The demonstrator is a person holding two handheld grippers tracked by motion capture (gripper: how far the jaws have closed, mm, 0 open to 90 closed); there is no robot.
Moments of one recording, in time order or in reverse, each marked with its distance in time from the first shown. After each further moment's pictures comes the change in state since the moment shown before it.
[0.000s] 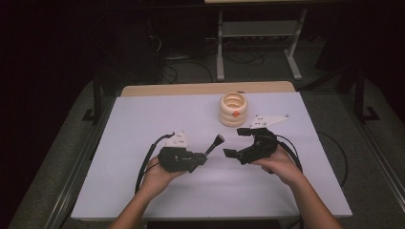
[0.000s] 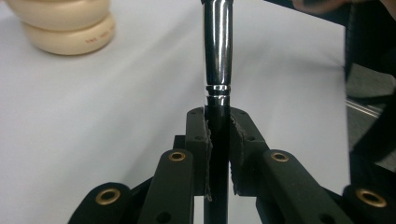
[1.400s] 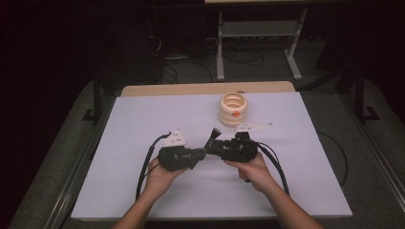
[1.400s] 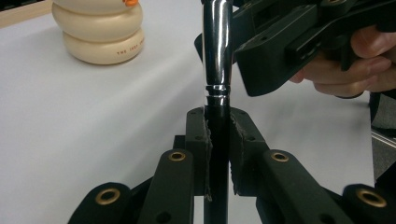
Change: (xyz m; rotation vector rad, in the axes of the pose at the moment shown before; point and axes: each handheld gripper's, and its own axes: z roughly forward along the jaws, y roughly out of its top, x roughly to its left) left arm 0.000 -0.004 0.001 -0.068 0.073 -0.032; right arm 0.016 -0.011 0.046 -0.097 0.120 0.197
